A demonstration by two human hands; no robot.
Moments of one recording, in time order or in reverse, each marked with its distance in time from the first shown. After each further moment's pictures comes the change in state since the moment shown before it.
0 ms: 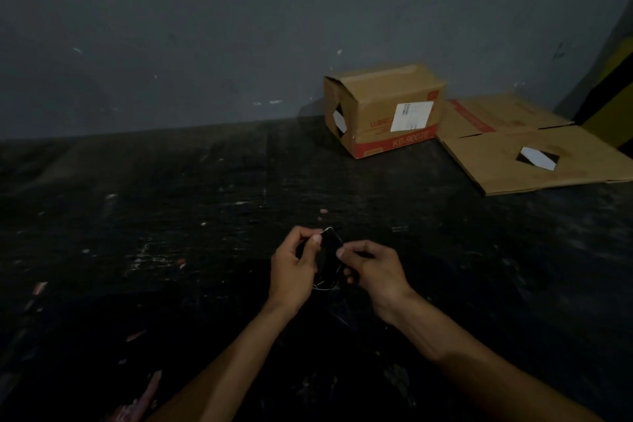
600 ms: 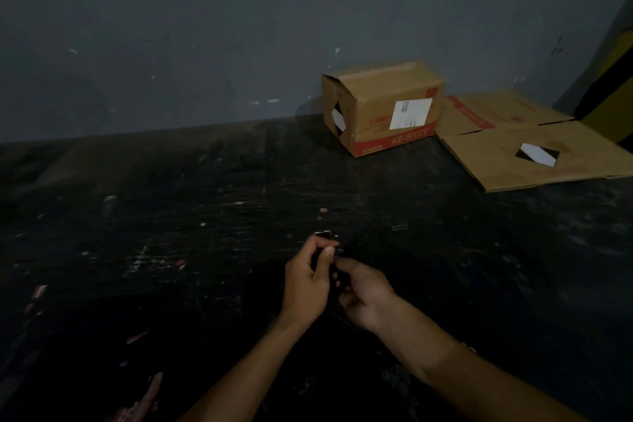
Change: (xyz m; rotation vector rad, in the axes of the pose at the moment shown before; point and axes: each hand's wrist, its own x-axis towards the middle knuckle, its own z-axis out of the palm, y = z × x) left_hand -0.016 -0.006 0.014 0.108 -0.060 0.095; right_hand 0.000 0.013 0.019 0.358 0.024 0.403
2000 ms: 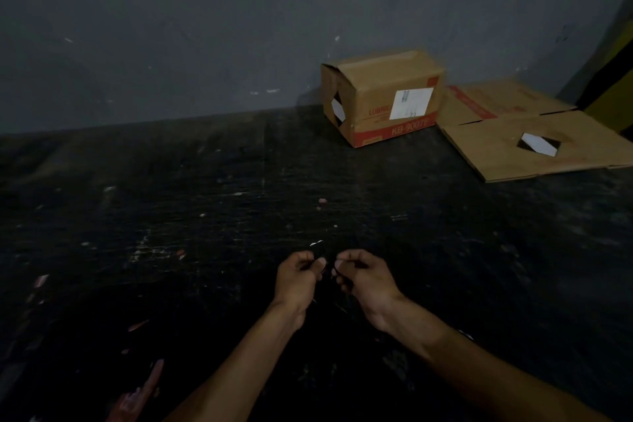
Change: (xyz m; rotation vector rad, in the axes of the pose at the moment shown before) left_hand -0.002 -0.026 0.004 -0.295 0.088 -0.604; right_hand 0.011 0.015 -0.026 -0.345 -0.031 -0.299
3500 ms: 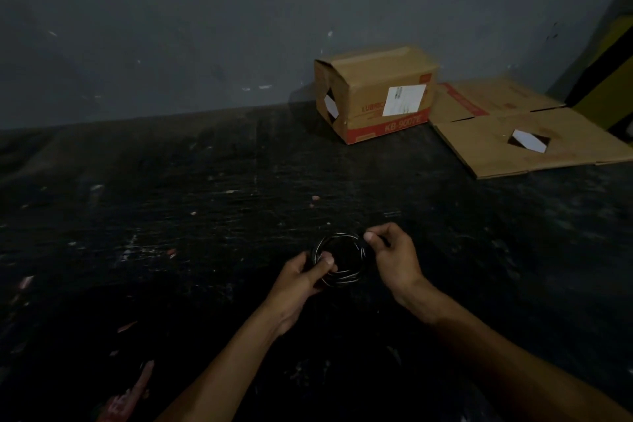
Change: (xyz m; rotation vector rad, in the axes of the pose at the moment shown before) left_hand -0.007 0.002 -0.004 -0.068 -0.366 -0.072; right_hand 0.029 -0.016 -0.047 -0.285 0.236 -0.331
